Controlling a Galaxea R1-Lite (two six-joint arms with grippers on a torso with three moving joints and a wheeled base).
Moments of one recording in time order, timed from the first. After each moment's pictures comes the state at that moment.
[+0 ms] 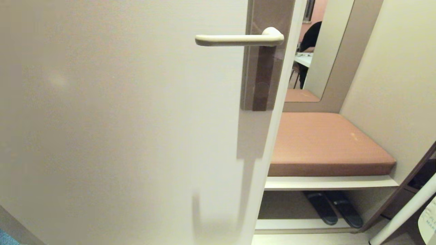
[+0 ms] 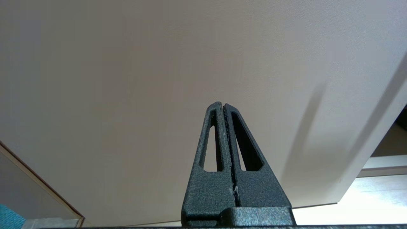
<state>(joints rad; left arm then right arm) 0.00 0.00 0.00 0.00 -0.01 0.07 0.06 0.47 -0.07 -0.19 -0.17 -0.01</state>
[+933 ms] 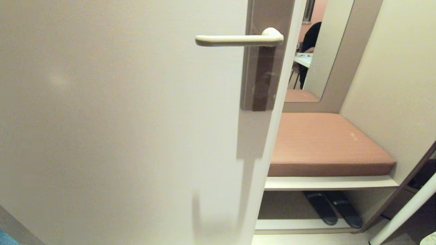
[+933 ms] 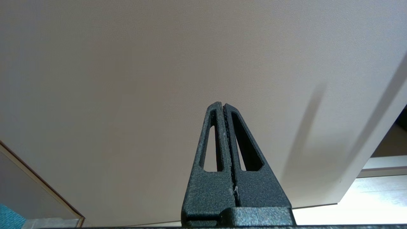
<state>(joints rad) 0.00 0.00 0.00 0.00 -0.01 0.07 0.00 0.02 0.00 0.00 0.01 -0.05</state>
